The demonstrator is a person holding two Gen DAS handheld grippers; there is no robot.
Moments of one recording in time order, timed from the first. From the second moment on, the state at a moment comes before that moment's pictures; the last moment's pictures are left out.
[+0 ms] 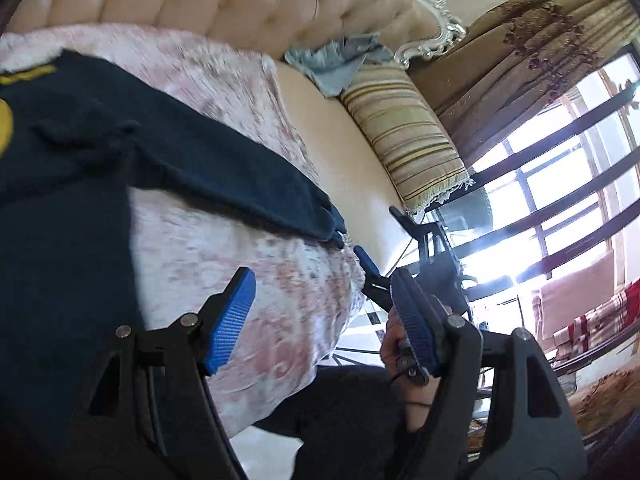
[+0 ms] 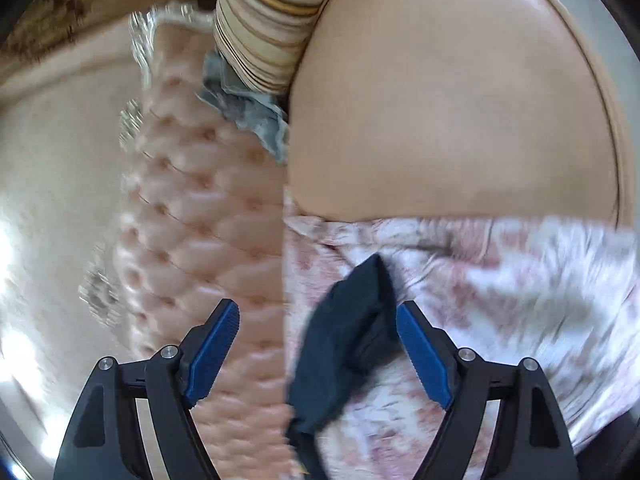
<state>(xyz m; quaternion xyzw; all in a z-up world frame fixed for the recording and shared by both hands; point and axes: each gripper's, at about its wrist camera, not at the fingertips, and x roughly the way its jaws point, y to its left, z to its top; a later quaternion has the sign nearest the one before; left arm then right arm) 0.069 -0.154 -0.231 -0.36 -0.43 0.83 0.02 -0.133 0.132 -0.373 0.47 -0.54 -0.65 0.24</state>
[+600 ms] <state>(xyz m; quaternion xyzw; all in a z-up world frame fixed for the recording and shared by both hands) 0.059 -0.153 -0.247 -0.37 -0.44 0.82 0.01 -0.169 0.096 -0.382 0.51 -0.48 -0.65 0.28</state>
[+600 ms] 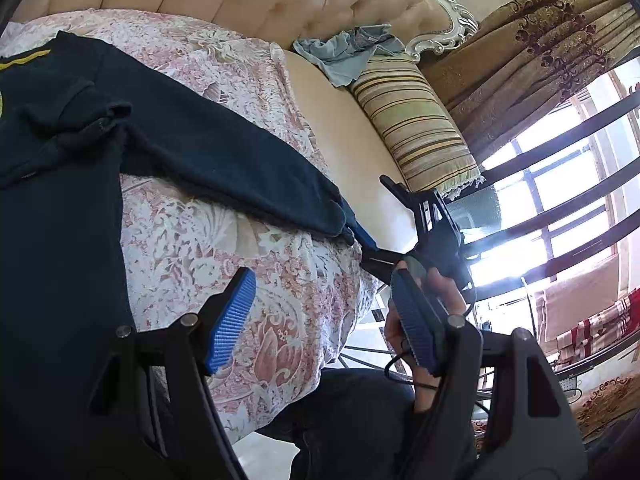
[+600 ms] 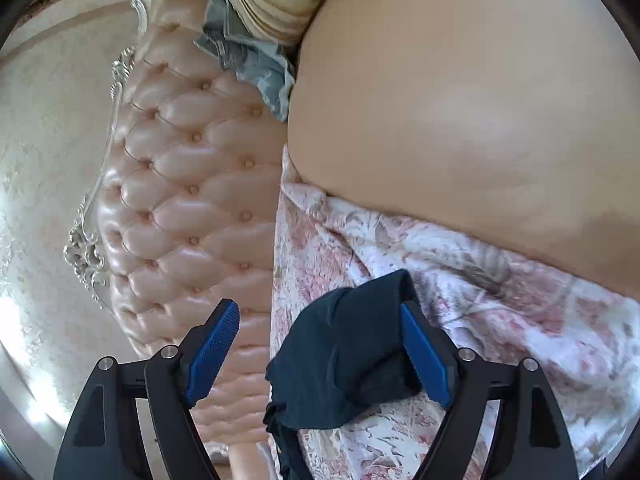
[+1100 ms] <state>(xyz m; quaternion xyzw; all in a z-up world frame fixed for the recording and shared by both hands) 0.060 -0.158 -0.246 -0.37 -0.43 0.82 0.02 -0.158 0.090 -0.382 0.55 -0.42 -0.62 0.37</state>
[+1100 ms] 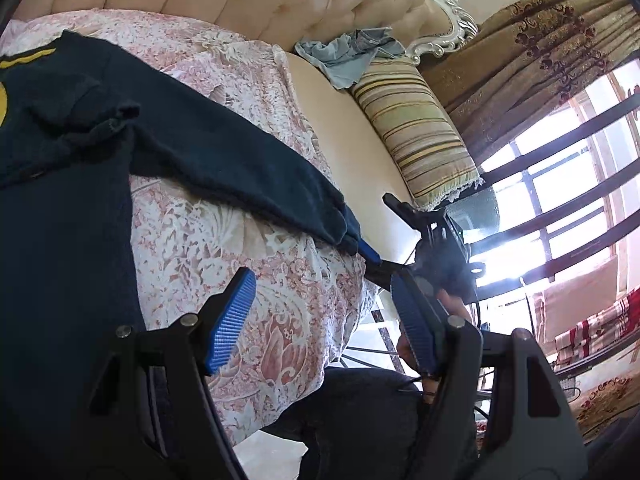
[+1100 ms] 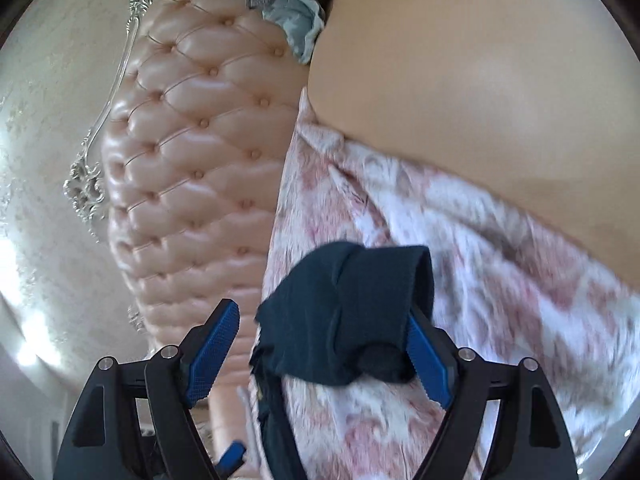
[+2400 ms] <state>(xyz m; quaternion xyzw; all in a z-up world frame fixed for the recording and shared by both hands) -0.131 -0.152 -0.371 -0.38 -0.67 0.63 0.12 -0.131 0.078 -0.379 0.57 -0.33 -0.64 0.40</state>
